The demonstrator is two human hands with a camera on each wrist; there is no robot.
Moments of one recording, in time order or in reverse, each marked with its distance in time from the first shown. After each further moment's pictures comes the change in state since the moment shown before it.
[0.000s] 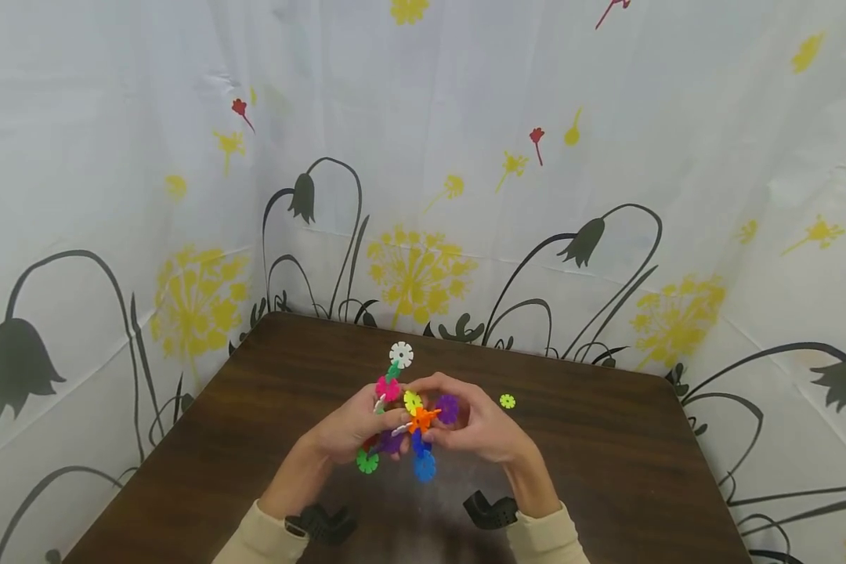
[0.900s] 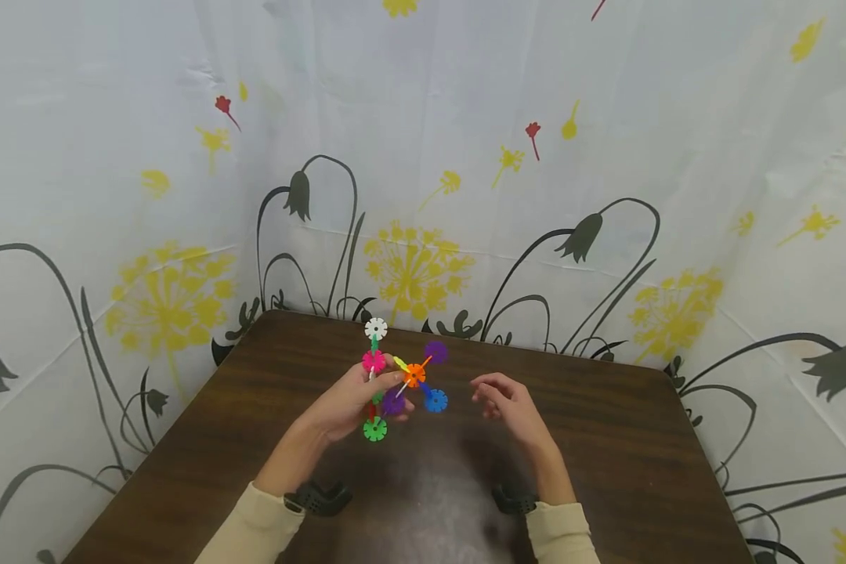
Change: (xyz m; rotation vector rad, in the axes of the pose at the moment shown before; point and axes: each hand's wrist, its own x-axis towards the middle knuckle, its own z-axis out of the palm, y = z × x) left_hand 0.010 0.003 -0.026 0.045 0.391 -0.175; right_hand -0.064 0.075 -0.057 -0.135 0.610 0.505
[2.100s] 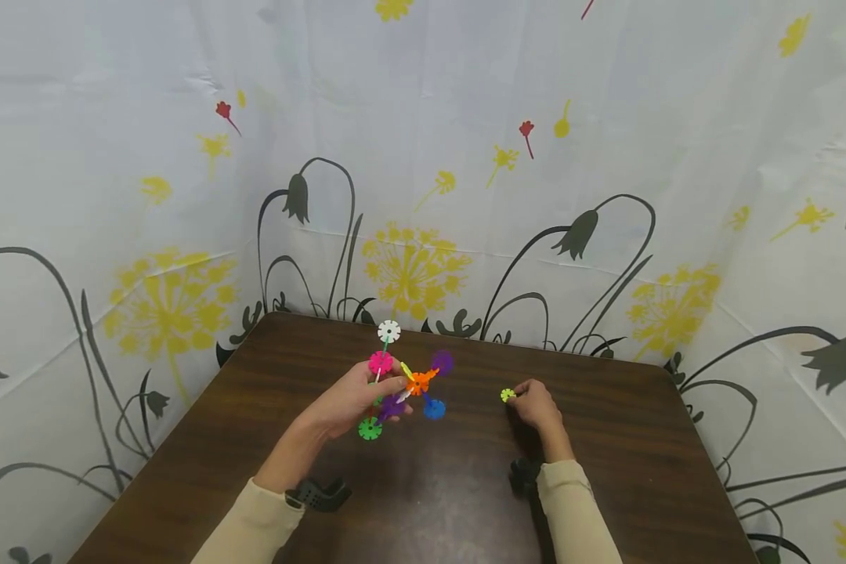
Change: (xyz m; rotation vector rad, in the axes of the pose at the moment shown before) left_hand 0.002 0.006 0.006 0.184 -0.011 -0.033; right_hand 0.039 0.068 -0.053 -0.602 0.214 0.280
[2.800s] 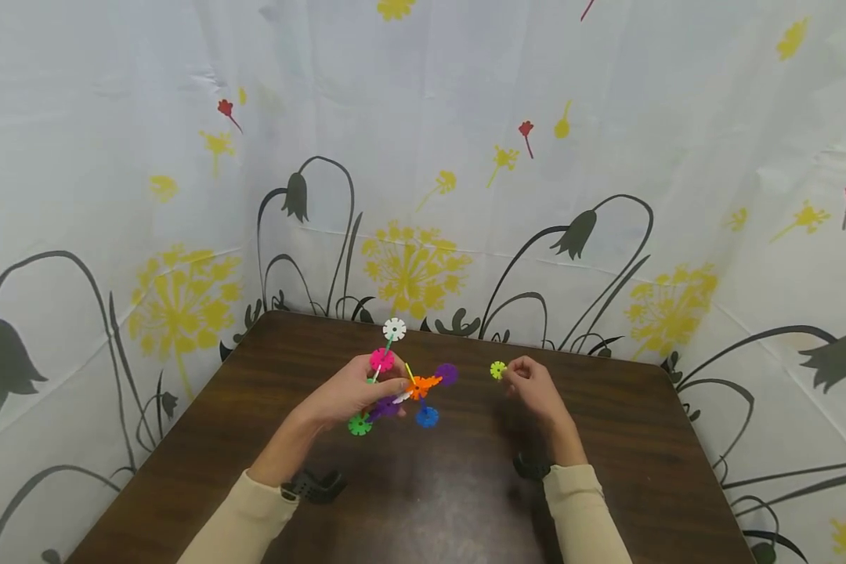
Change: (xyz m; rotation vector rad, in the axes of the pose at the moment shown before) left_hand -0.005 0.016 -0.003 0.180 -0.023 0.036; right_hand -0.024 -0.040 -0.033 0.401 -0.080 -0.156
